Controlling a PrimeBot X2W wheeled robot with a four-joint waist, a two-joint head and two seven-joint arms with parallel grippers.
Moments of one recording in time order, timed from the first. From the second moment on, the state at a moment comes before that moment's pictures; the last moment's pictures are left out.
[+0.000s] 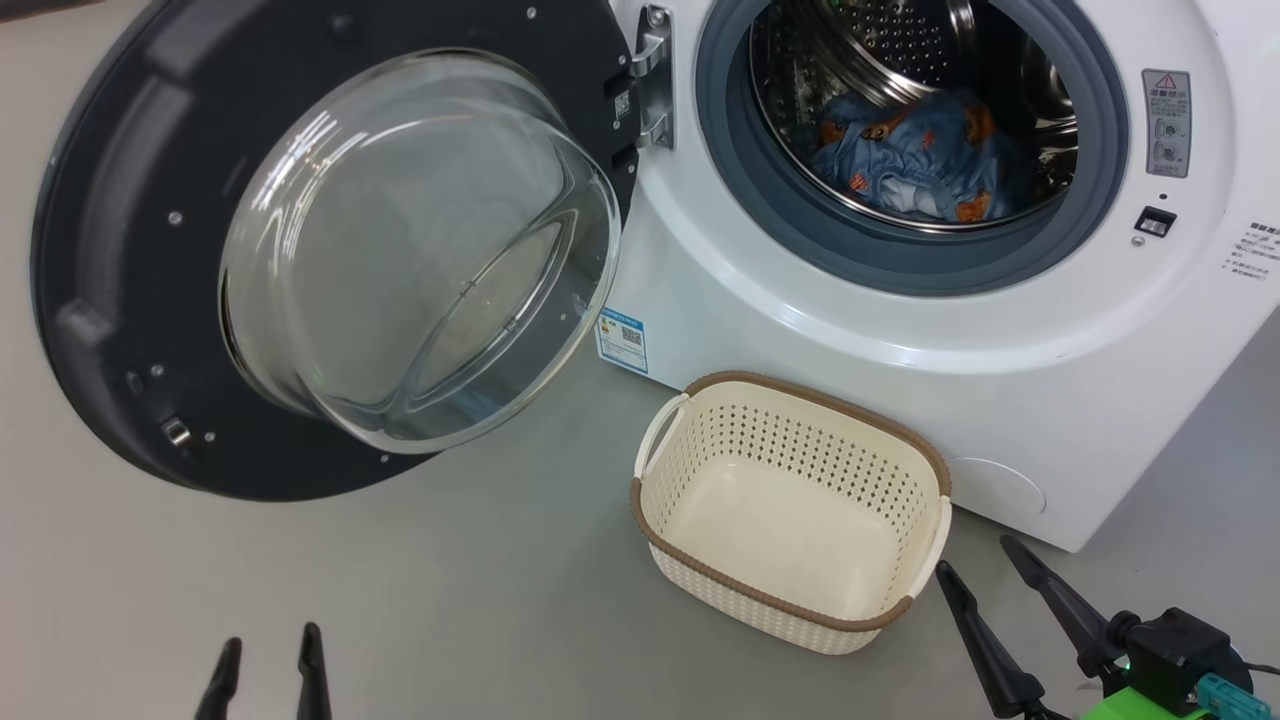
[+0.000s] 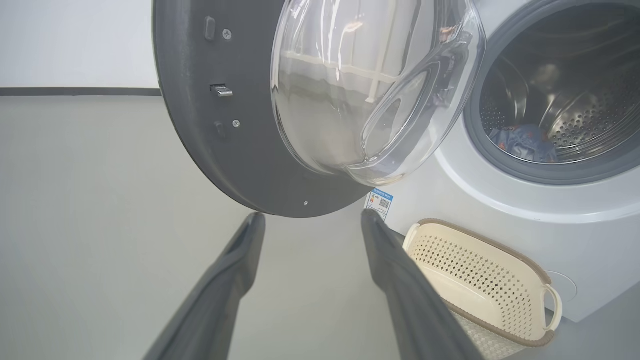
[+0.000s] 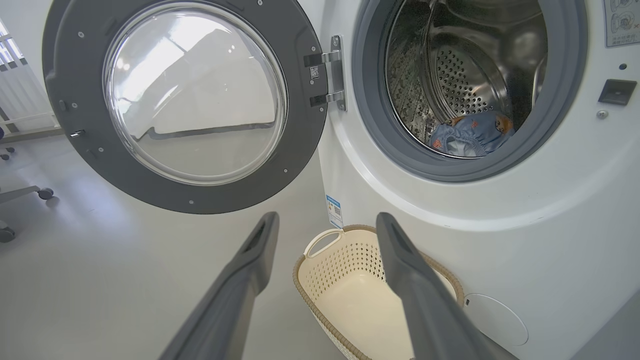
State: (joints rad) left arm 0.14 0.04 0.02 0.11 -0.27 0.07 -0.26; right arm 0.04 -0.33 0.22 0.10 0.40 0.13 -0.26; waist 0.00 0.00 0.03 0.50
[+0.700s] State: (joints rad) left arm -0.22 0.19 0.33 -0.07 -0.38 -0.12 -0.26; right arm 0.10 -0.28 0.15 0.09 0.40 0.13 -0.26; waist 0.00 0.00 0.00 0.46
